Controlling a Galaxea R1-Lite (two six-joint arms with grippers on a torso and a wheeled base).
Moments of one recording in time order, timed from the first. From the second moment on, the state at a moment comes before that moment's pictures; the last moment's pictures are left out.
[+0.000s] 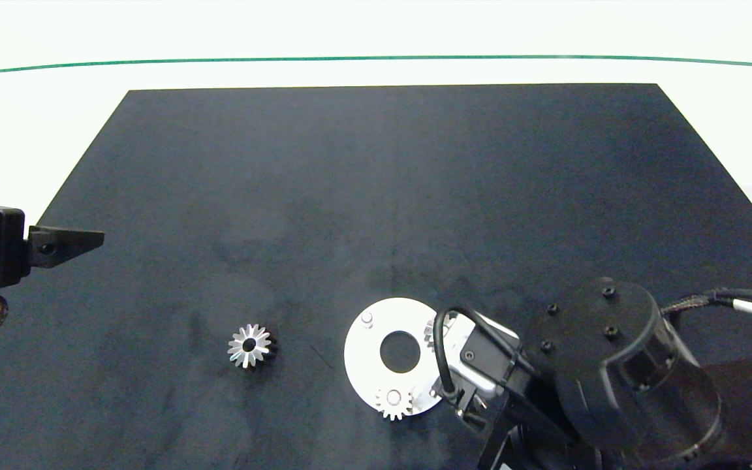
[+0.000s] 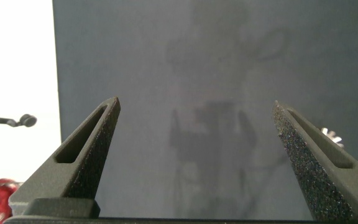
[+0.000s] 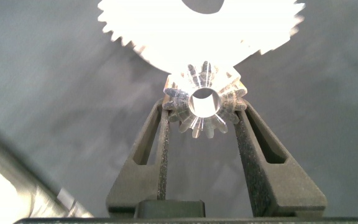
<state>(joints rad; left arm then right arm) -0.17 1.16 -1.16 0.45 0.28 0.06 1.02 1.60 -0.96 0.16 -0.40 -0.16</state>
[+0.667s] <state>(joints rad) -0.17 1.16 -1.16 0.45 0.27 0.06 0.95 1.74 -1.21 0.17 -0.39 -0.22</state>
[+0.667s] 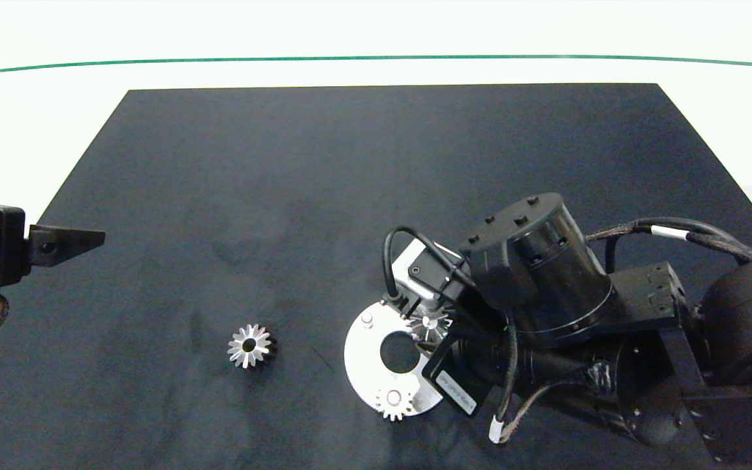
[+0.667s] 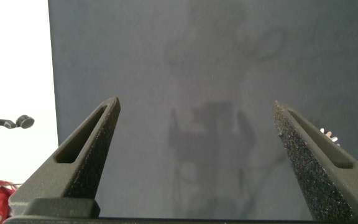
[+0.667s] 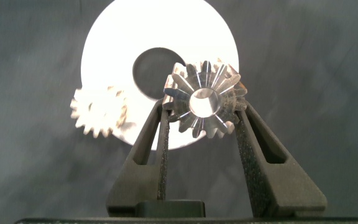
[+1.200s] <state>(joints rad) -0.17 1.16 -1.16 0.45 0.27 0.07 0.95 1.82 -1.35 0.27 -0.39 -0.24</state>
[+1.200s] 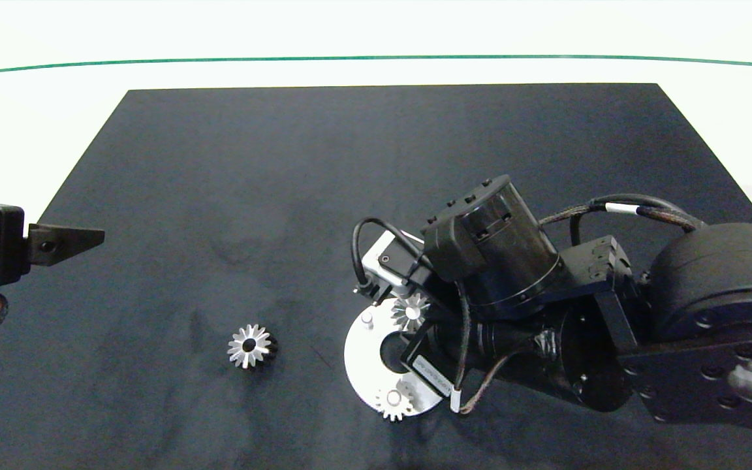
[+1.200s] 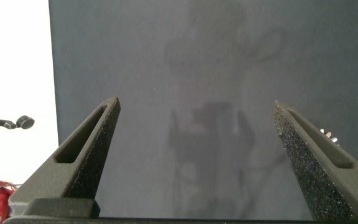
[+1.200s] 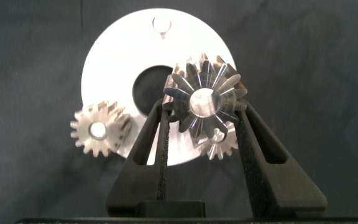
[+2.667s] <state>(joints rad) -0.17 1.15 -1.16 0.44 0.27 0.07 0.98 1.99 -1.60 0.40 -0.39 -0.23</state>
